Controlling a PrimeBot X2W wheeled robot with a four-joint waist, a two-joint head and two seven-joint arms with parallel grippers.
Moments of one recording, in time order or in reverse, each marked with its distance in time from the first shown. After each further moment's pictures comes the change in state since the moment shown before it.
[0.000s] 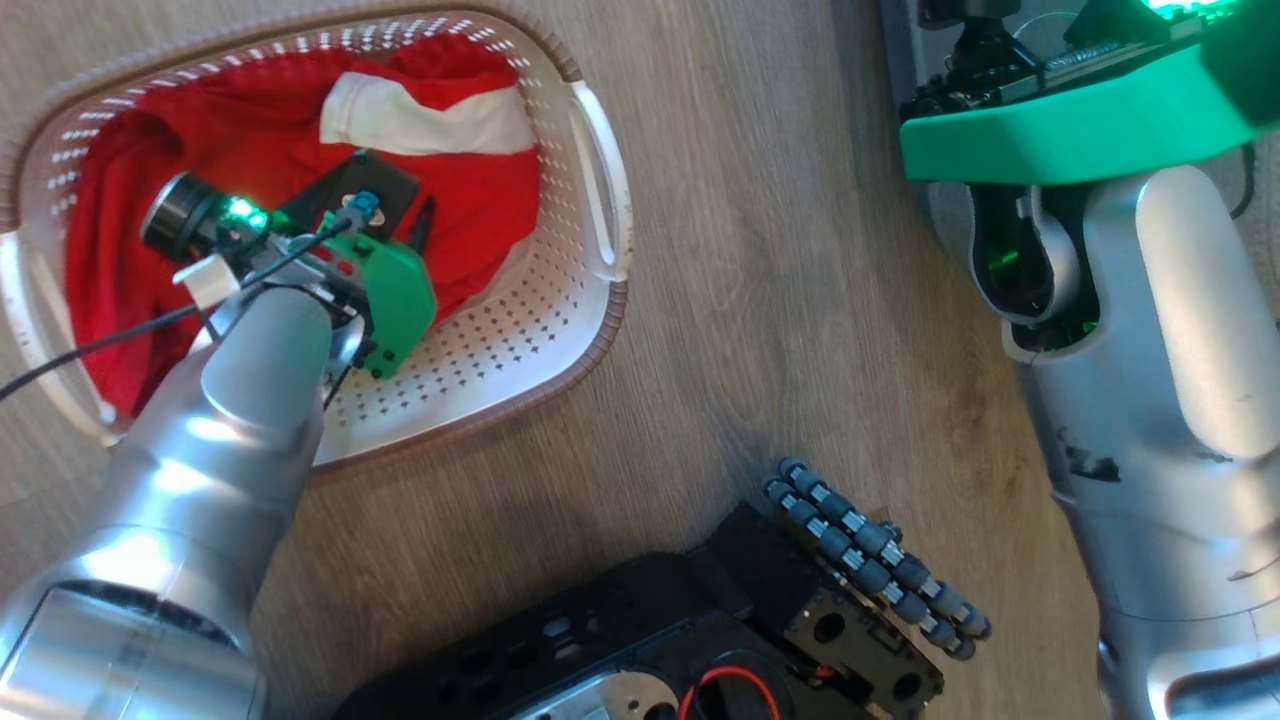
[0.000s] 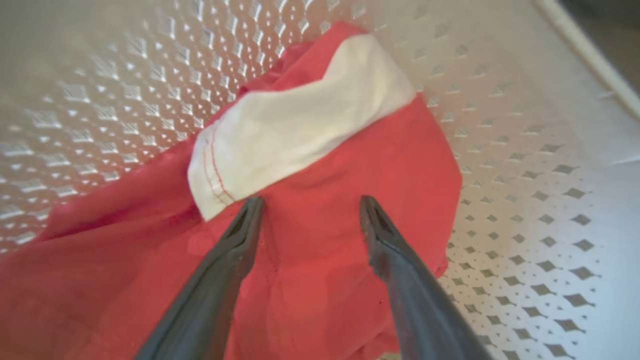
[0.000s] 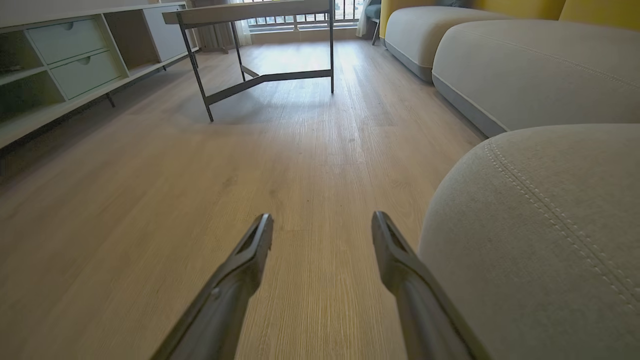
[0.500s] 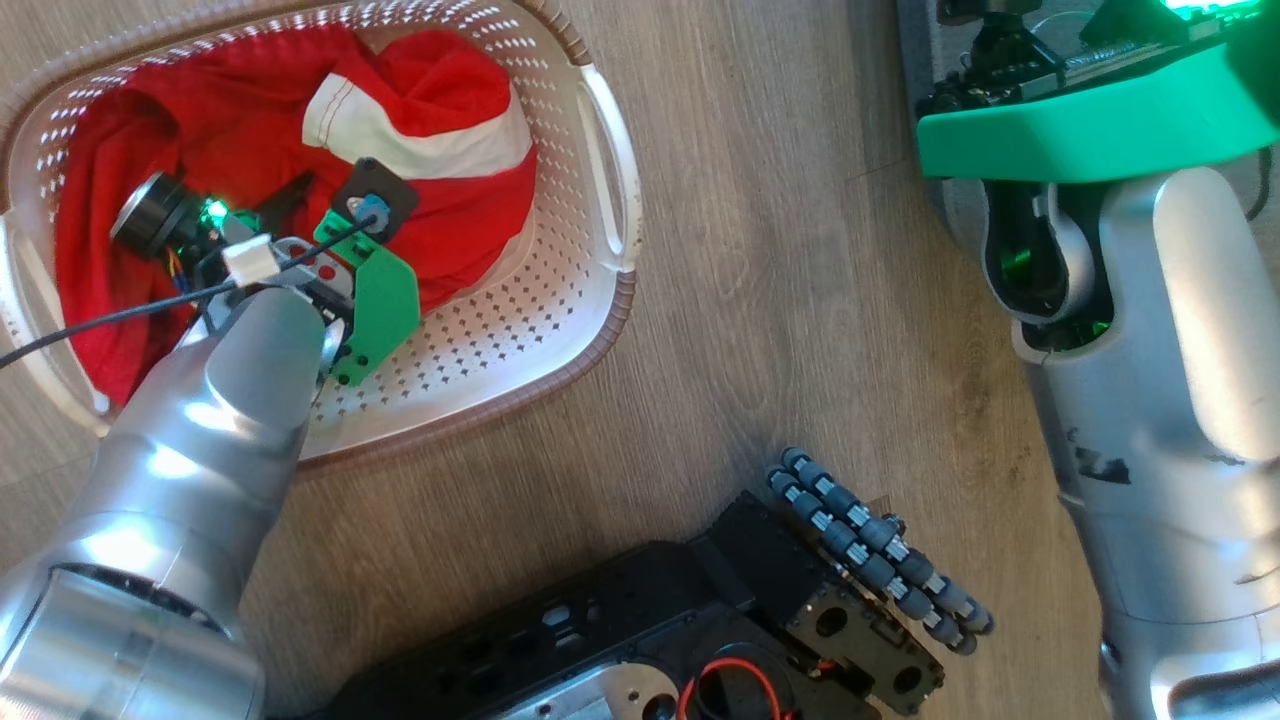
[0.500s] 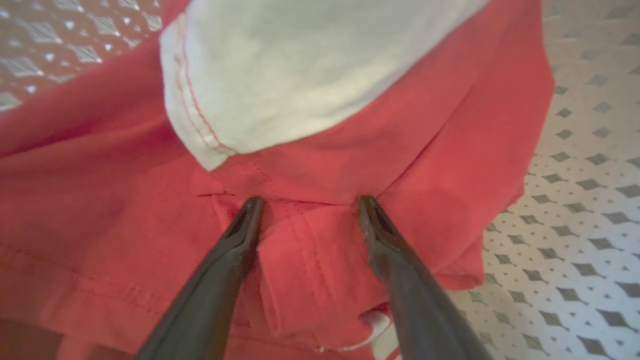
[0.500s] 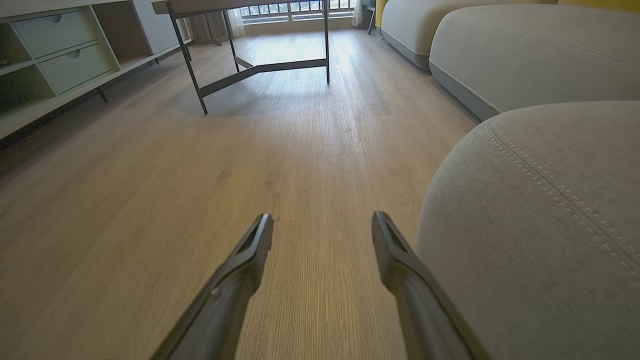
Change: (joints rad) left arm -0.045 0.006 -0.081 0.091 0.062 0.088 0.146; right arm 0.008 0.000 -0.018 -0.013 0.009 0.000 0.000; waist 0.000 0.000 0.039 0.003
